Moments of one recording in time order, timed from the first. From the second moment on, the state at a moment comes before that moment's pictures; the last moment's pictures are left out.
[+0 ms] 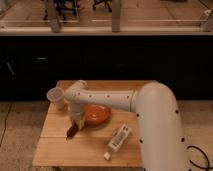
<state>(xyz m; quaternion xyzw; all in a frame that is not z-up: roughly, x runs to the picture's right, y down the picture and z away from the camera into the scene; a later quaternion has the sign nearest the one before) -0.172 0.198 0.843 -0.33 -0.26 -0.40 0.82</state>
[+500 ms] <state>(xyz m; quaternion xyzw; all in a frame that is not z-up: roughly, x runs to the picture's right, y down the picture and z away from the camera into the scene) -0.165 0.198 0.847 -0.35 -0.26 -0.39 0.82</state>
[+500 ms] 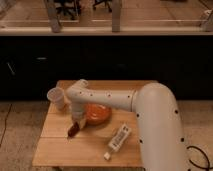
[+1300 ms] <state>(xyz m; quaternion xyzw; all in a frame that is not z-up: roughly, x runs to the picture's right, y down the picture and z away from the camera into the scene) -0.150 0.197 0.851 -0.36 -0.24 -0.37 0.82</state>
